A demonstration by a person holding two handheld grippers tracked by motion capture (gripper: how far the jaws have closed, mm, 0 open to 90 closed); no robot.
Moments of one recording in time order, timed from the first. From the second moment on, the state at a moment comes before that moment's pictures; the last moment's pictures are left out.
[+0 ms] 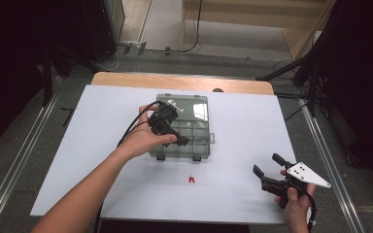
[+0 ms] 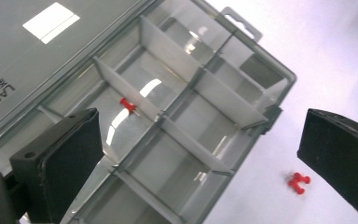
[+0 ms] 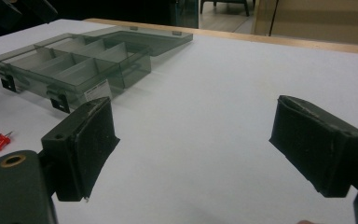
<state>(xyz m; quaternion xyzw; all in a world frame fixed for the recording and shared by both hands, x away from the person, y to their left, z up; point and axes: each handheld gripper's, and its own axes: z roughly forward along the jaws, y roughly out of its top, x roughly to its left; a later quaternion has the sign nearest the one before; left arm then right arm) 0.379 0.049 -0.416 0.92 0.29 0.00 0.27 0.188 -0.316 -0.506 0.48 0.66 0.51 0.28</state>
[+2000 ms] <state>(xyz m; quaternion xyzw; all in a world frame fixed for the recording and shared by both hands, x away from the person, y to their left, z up) 0.285 0.026 -0.455 0.94 0.25 0.00 0.23 0.187 -0.316 -0.505 0.48 0.66 0.51 0.28</state>
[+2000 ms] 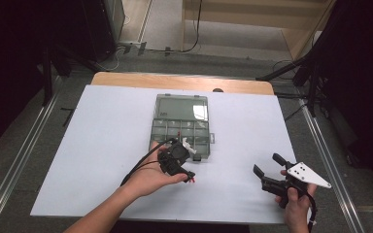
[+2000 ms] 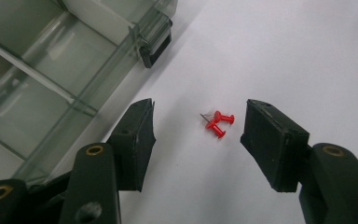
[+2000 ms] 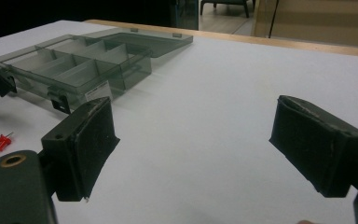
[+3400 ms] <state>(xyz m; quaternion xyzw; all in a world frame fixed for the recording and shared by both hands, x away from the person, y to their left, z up) 0.274 0.018 -0.476 0.94 0.27 0.00 0.21 0.188 -0.314 -0.506 0.47 0.67 0.50 0.28</state>
